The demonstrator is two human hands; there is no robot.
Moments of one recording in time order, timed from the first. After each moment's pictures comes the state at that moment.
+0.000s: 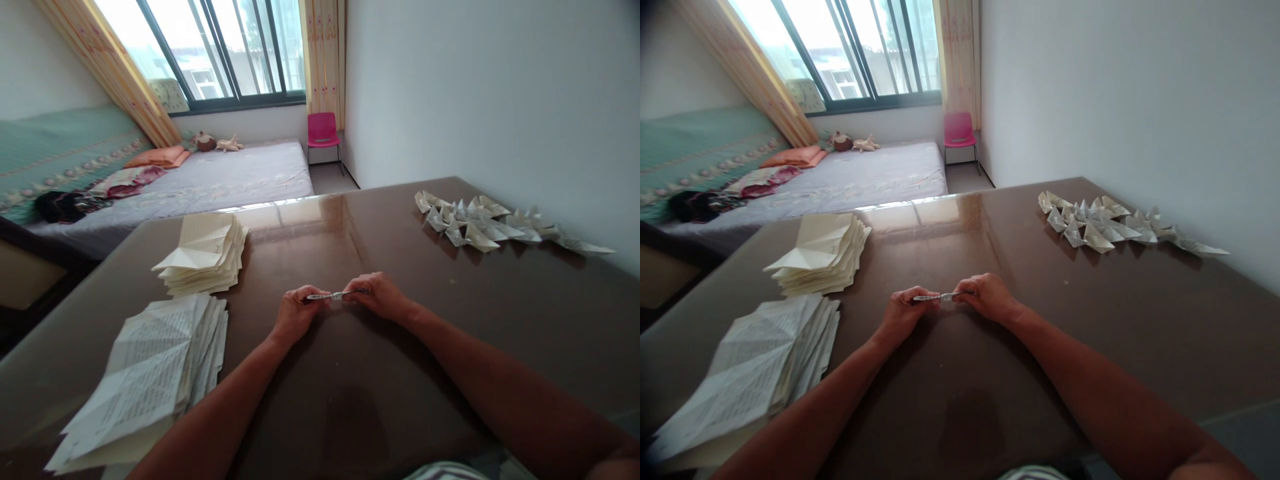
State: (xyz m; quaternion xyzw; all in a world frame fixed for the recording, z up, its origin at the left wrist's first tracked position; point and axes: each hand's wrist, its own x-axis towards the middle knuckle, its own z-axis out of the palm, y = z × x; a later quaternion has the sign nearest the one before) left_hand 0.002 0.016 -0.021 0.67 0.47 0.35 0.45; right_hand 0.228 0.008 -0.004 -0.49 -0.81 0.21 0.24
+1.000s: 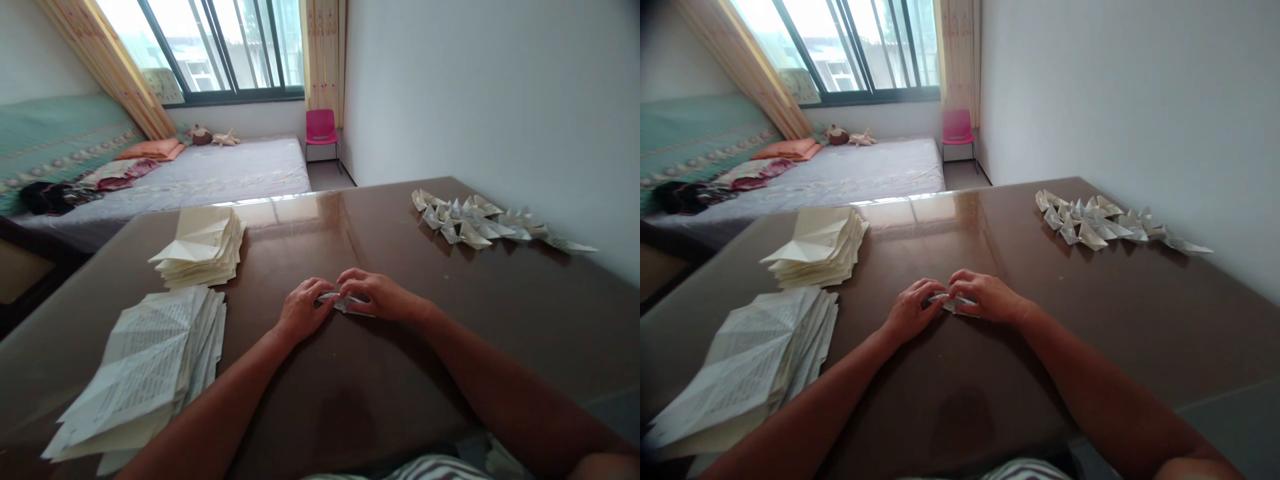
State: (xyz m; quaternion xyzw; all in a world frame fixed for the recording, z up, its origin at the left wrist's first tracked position) left_hand 0.012 0.007 -0.015 0.84 0.42 0.28 0.20; right_hand 0.234 -0.007 0.013 -0.38 -0.86 0.24 0.22
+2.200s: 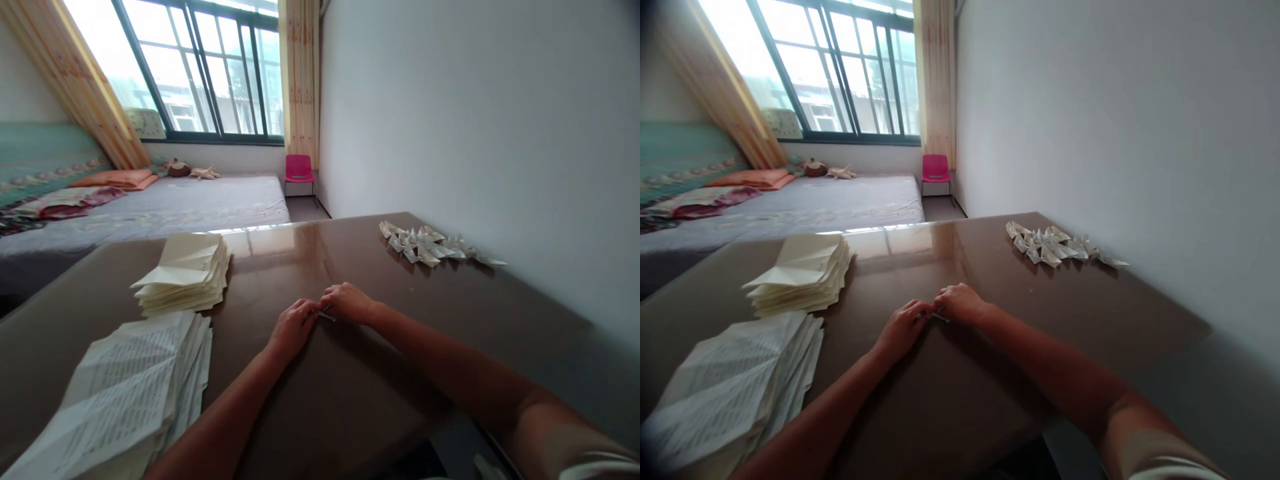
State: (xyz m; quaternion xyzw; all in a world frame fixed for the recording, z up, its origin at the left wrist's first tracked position) left_hand 0.005 0.009 -0.026 0.85 0.36 0.31 0.21; right_hand 0.196 0.005 0.025 -0.48 -0.88 0.01 0.00
